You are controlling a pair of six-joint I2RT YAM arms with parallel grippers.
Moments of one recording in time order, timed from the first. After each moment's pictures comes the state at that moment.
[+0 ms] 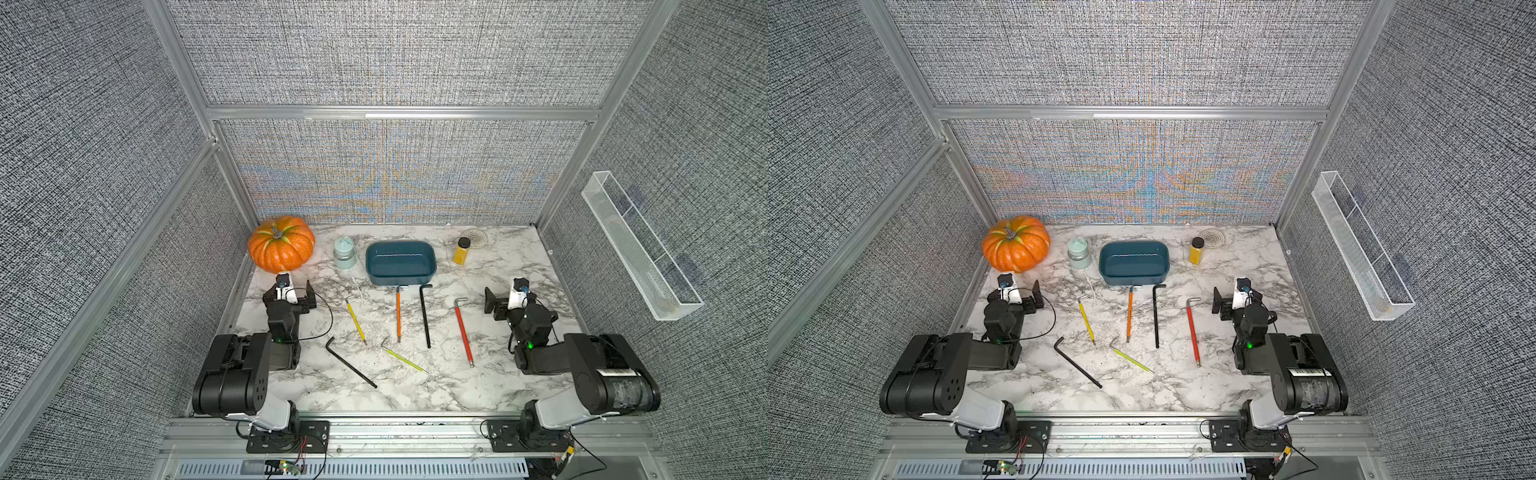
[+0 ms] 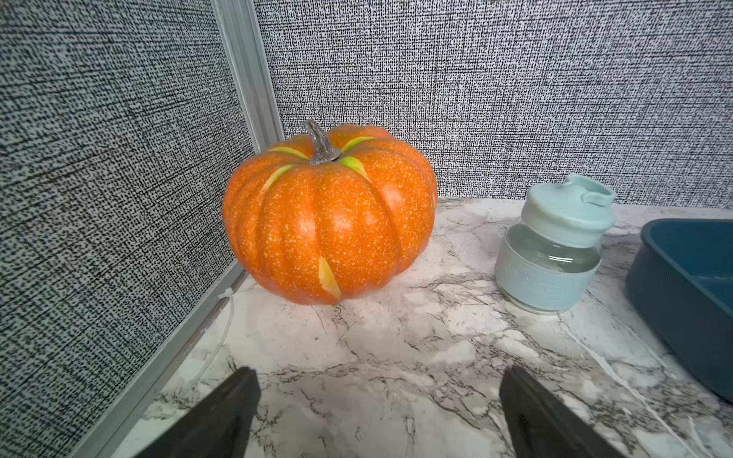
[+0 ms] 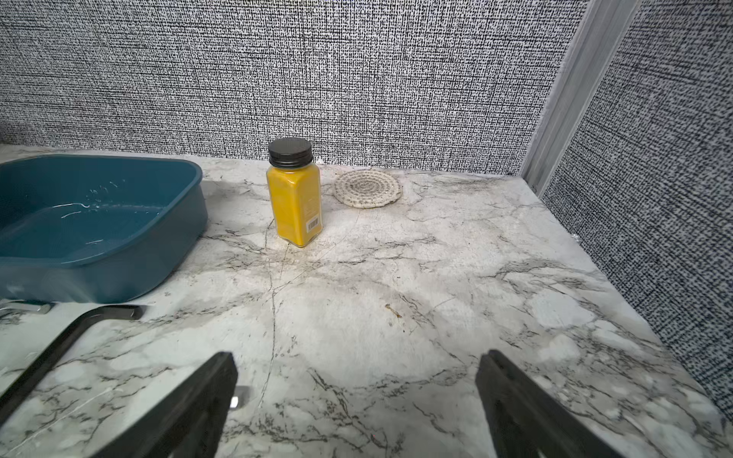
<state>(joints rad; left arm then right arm) -0.01 1.53 0.28 1.10 -0.10 0.01 -0.01 1.52 0.23 1.13 -0.06 -0.03</state>
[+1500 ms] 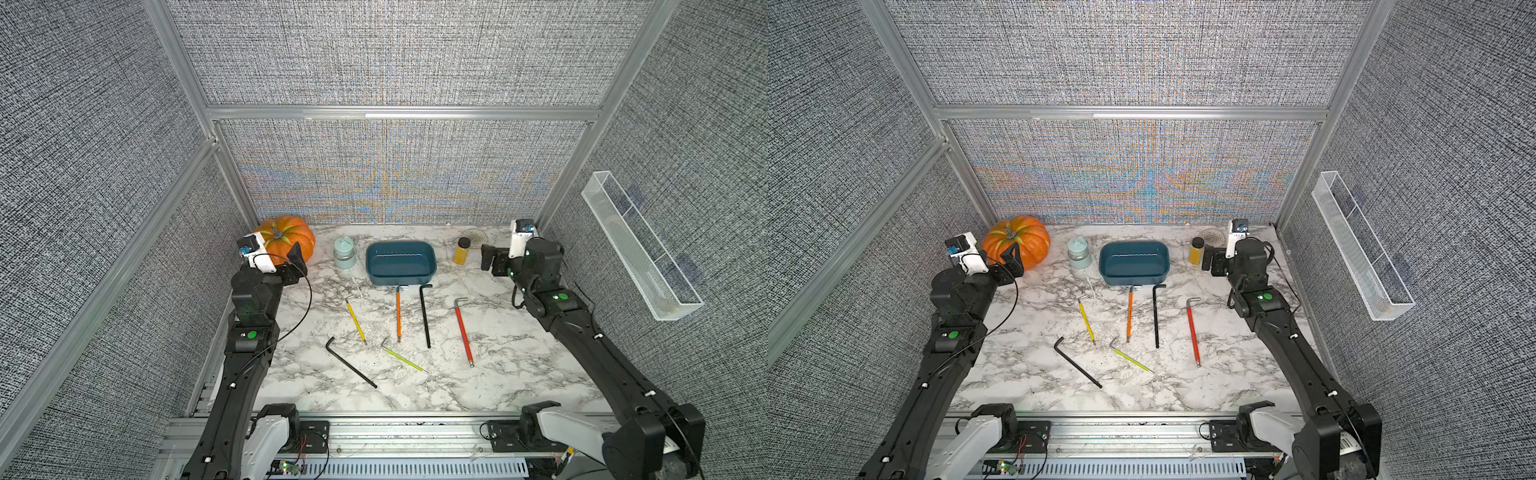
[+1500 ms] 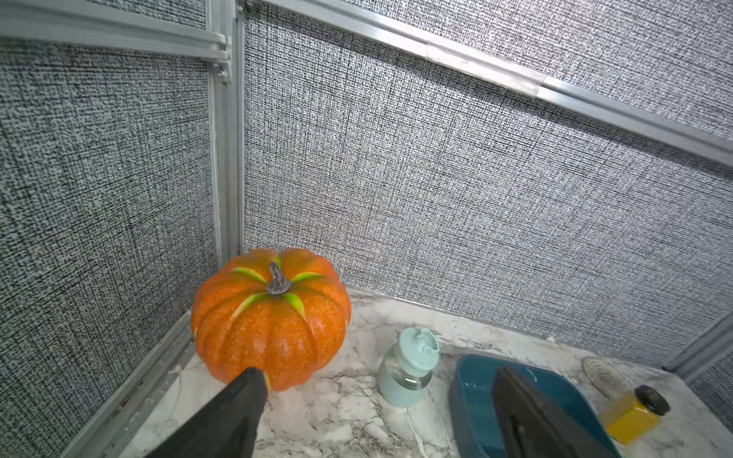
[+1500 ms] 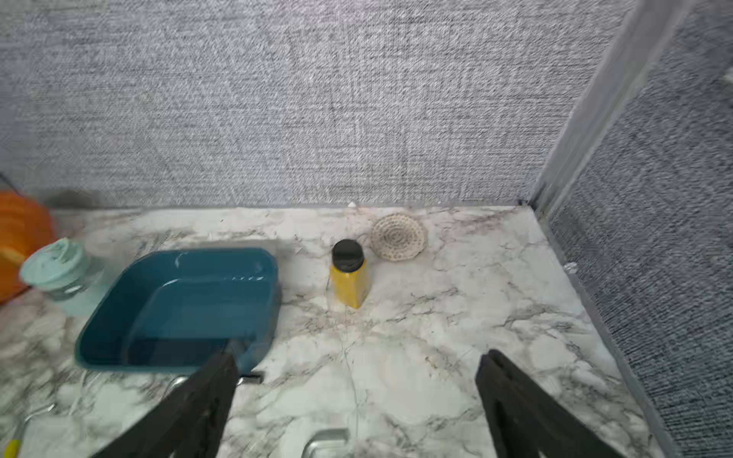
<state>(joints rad) -0.03 0.89 0.78 0.02 0.03 -0.28 0.22 1.17 1.01 -0.22 0.14 0.12</state>
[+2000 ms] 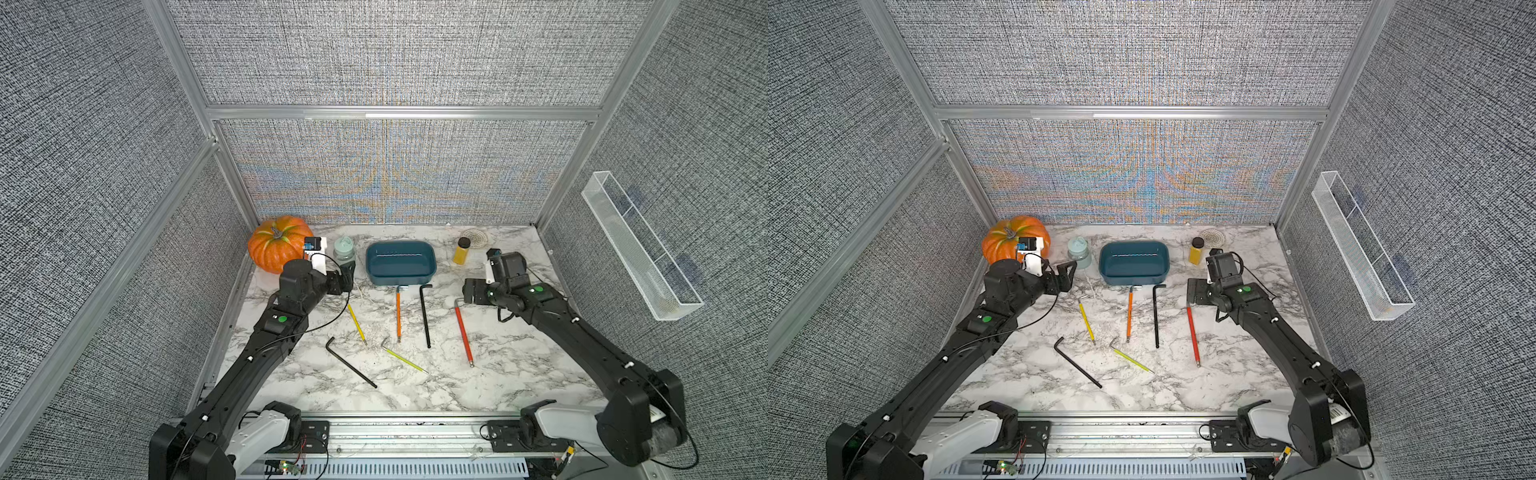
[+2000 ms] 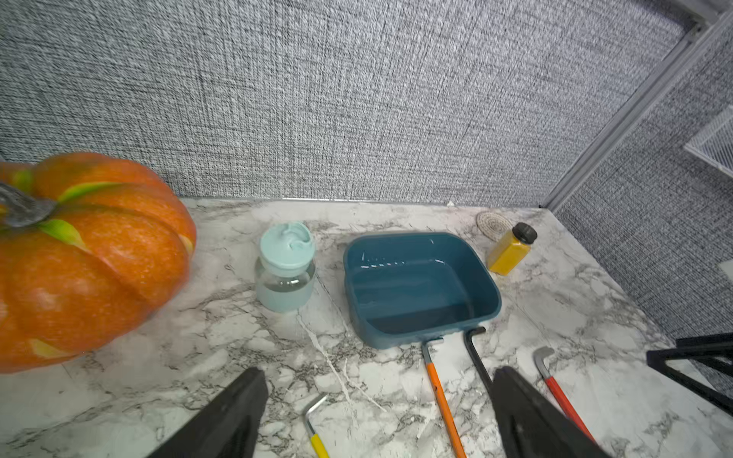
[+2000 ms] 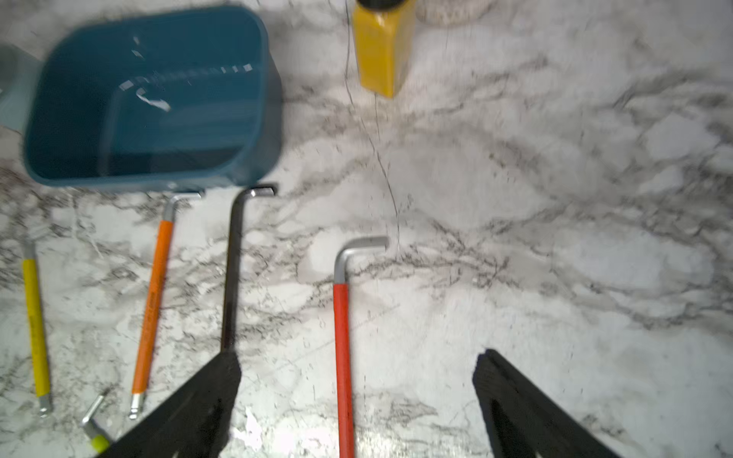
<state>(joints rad) -0.37 1.07 0.81 -0.07 0.09 -0.26 0.31 1.31 0.98 -0.60 0.09 0.30</state>
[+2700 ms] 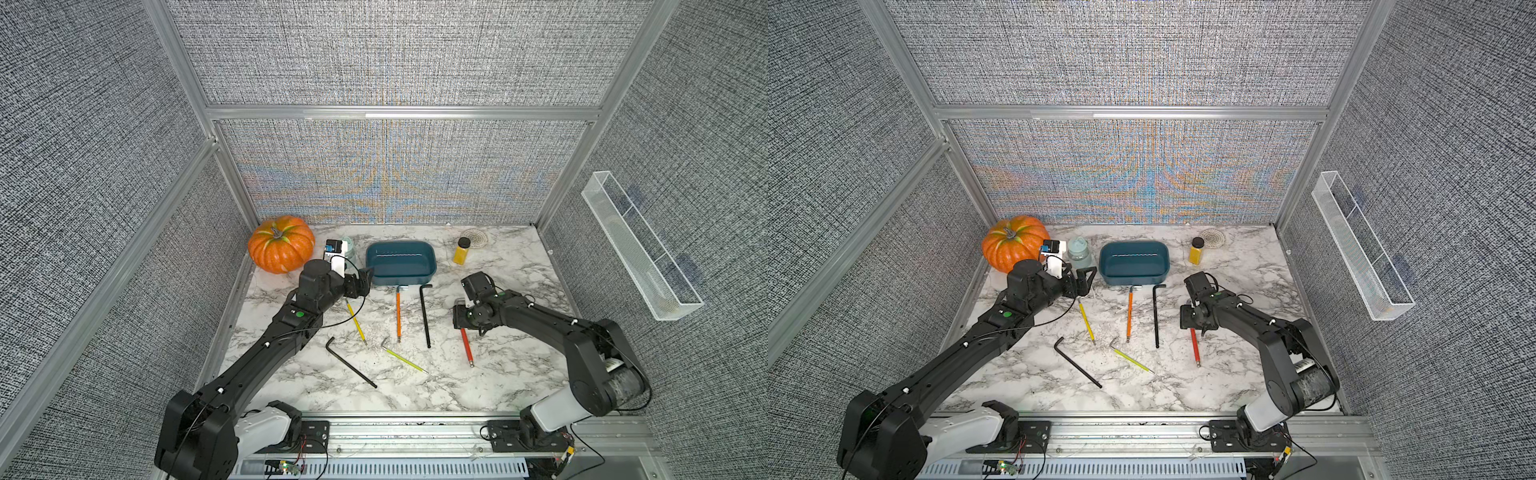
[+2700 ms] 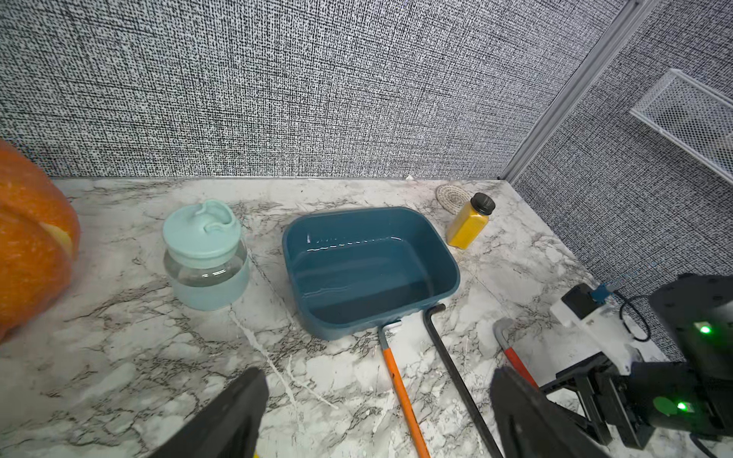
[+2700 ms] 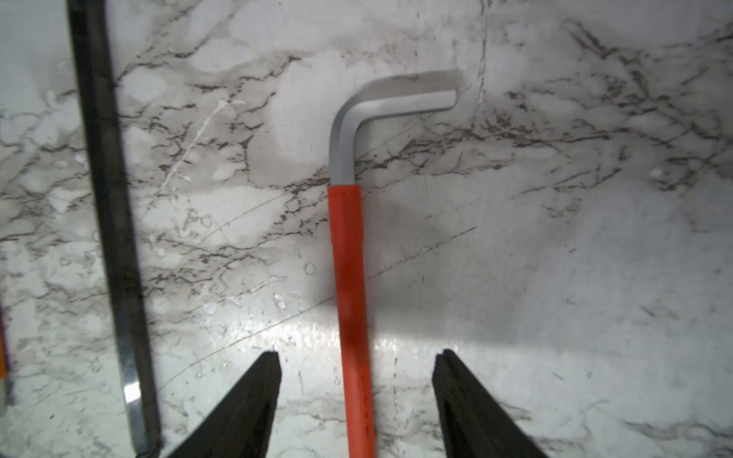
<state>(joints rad) -0.45 1.17 0.80 0.03 0.13 -0.29 0.40 1.56 0.88 -0.53 0.07 0.39</state>
